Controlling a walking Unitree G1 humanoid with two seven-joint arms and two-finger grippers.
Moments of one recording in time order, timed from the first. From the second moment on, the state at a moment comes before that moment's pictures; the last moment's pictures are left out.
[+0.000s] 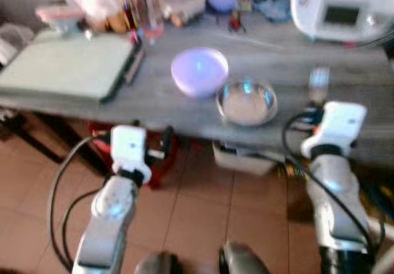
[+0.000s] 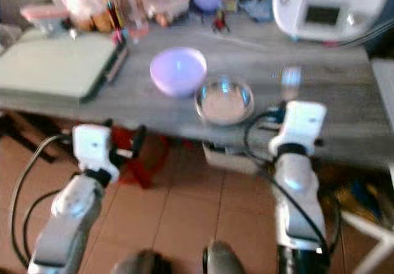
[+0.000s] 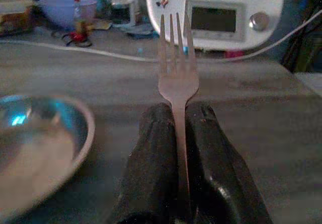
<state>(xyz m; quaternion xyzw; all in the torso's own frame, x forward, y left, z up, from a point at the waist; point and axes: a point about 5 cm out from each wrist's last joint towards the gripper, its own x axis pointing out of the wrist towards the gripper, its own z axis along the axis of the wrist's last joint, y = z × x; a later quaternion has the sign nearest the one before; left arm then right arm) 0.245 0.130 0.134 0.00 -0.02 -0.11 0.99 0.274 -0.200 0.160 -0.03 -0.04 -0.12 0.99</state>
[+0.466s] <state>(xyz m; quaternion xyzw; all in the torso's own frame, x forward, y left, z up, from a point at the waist) 0.242 0.142 0.130 0.00 -0.01 -0.08 1.00 0.290 -0.205 0.157 -0.01 -0.02 -0.14 0.99</state>
